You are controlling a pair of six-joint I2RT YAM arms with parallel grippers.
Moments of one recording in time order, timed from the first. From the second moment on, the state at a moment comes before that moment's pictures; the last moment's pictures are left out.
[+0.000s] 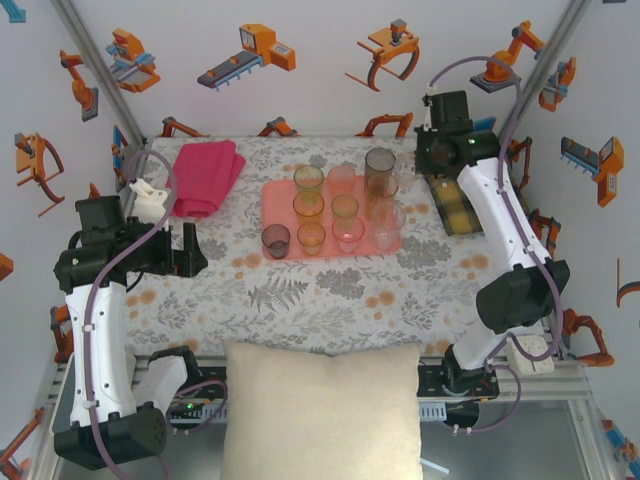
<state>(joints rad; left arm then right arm) 0.15 0.93 1.17 -1.15 0.44 0.26 0.27 1.67 1.83 -0.93 0.12 0.14</state>
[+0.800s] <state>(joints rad) 0.15 0.93 1.15 -1.10 0.41 0.21 0.77 1.99 2.29 -1.02 0.21 0.11</state>
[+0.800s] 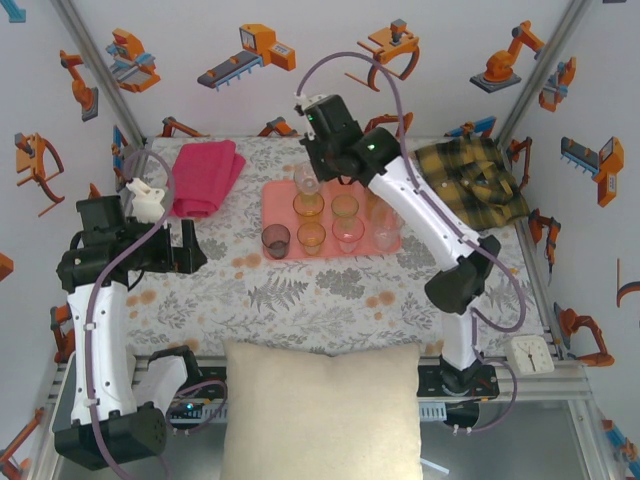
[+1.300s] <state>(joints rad) 0.16 0.90 1.14 -1.09 0.41 0.20 0.87 2.21 2.42 -0.99 0.18 0.11</state>
